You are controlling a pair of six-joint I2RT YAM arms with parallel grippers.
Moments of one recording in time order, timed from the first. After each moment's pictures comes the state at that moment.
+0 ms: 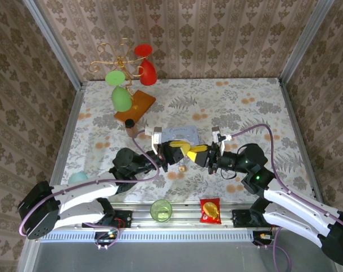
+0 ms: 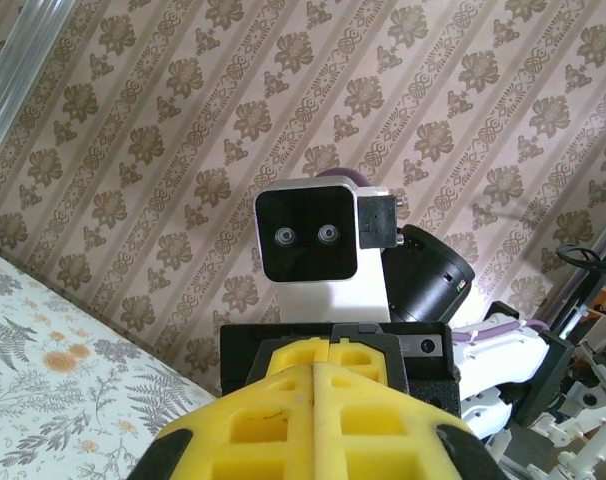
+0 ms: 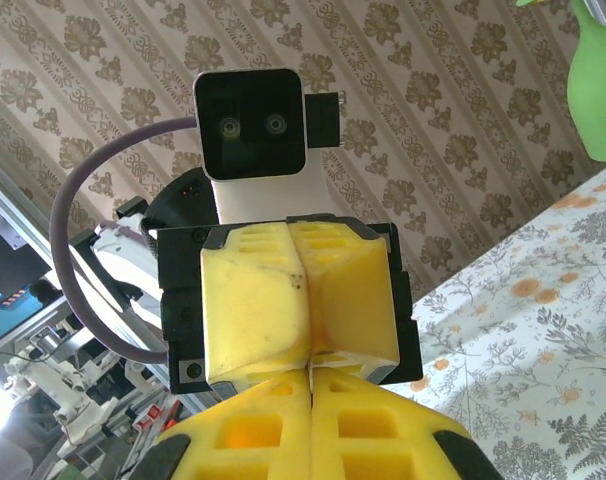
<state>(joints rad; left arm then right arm) -1.02 1.08 0.50 0.94 0.37 -0.72 0.71 0.80 0.45 0.55 -0.59 0.71</state>
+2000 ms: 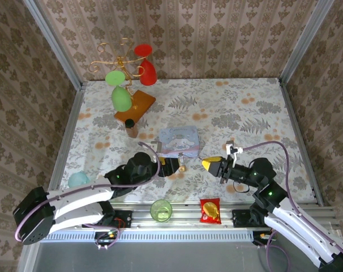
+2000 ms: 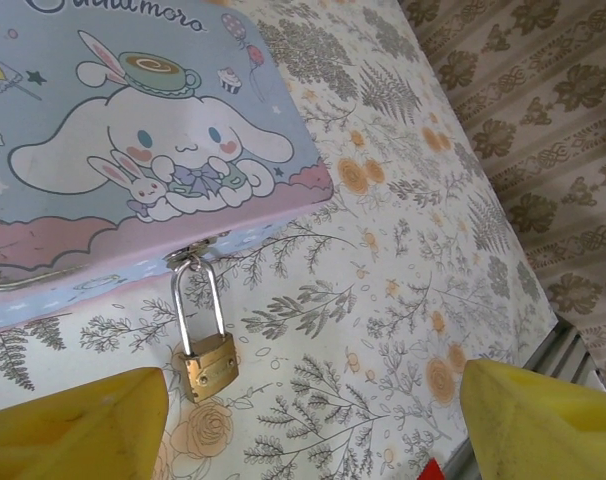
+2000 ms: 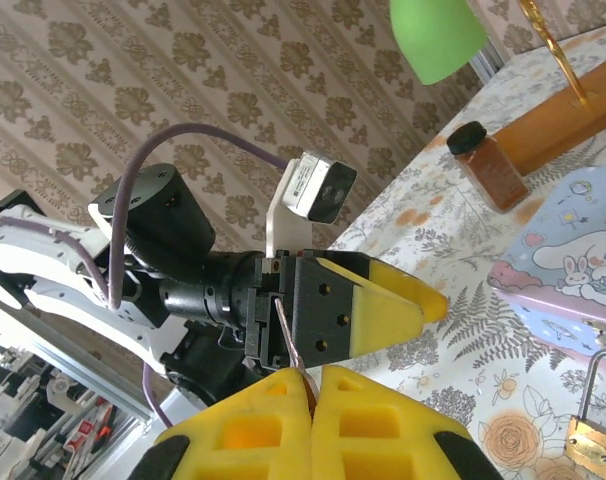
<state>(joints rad) -1.02 0.99 0.40 0.18 -0.03 -0.80 0.57 0.44 0.24 0.23 -0.55 0.69</state>
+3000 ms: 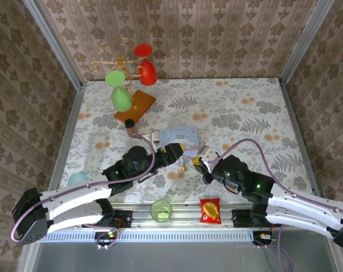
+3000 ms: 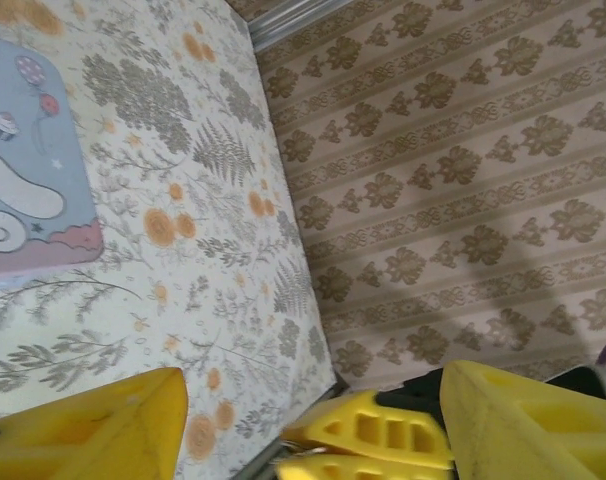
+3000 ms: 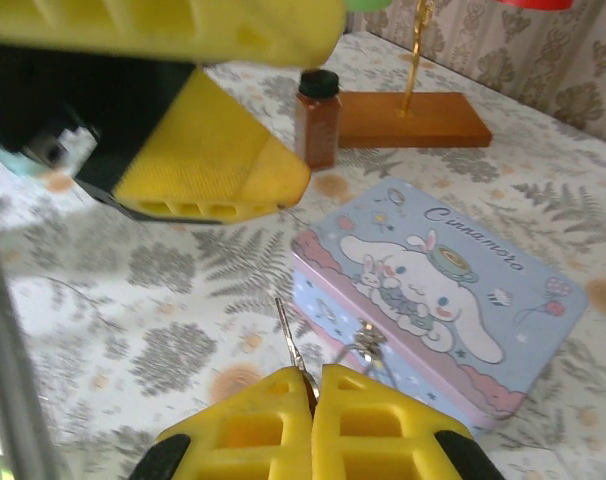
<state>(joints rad) -1.05 0.98 0.54 0.30 0.03 -1.17 1.02 0.76 0.48 -0.07 0.21 -0.04</state>
